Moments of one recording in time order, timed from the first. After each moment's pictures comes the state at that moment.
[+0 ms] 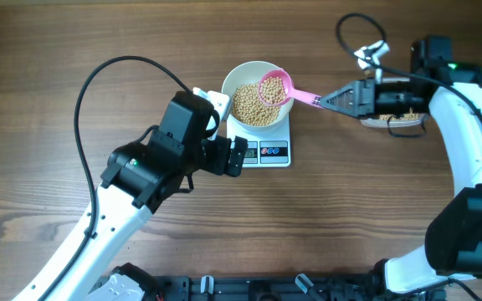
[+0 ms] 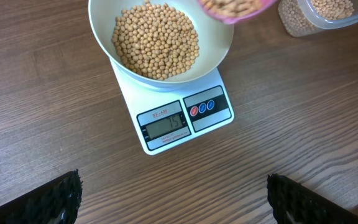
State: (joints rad) left arm -0.55 1.23 1.14 -0.82 0.07 -0.23; right arm -0.08 1.72 1.41 -1.09 -1.10 -0.19
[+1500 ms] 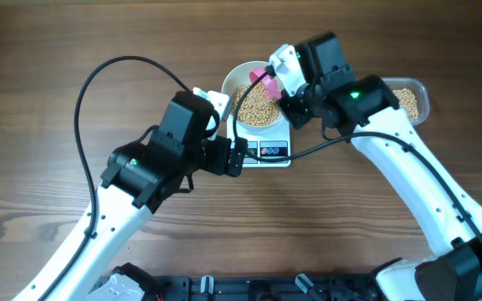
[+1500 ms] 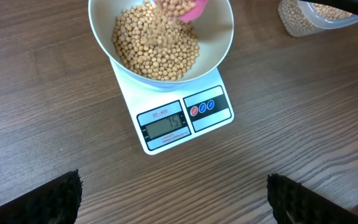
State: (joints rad) left arm -0.55 1.23 1.14 -0.82 0.07 -0.23; right arm 0.47 1.60 1.45 -0.83 -0.01 -0.27
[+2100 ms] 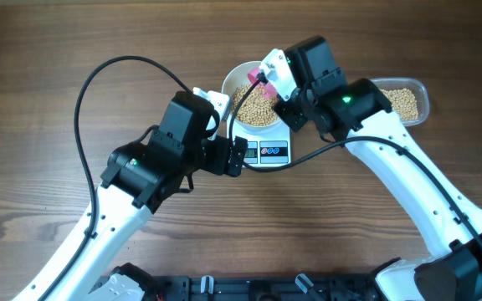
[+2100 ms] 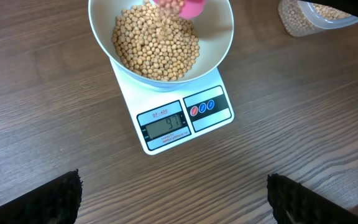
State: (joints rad) left arm -0.55 1.23 1.14 -0.82 0.07 -0.23; right arm 0.51 1.60 1.45 -0.82 0.07 -0.37
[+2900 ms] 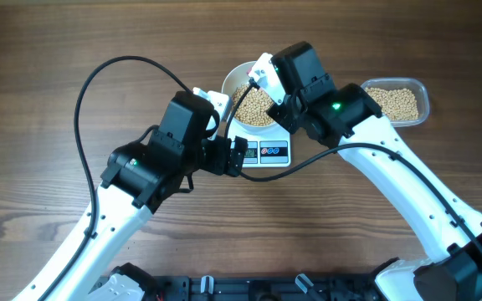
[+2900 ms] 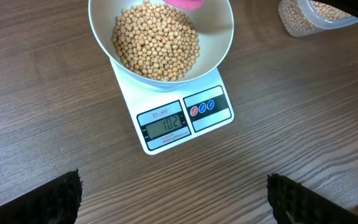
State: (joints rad) left arm -0.55 1.23 1.14 -0.82 0.07 -0.23; right arm 0.57 1.60 1.45 -0.81 0.18 -0.41
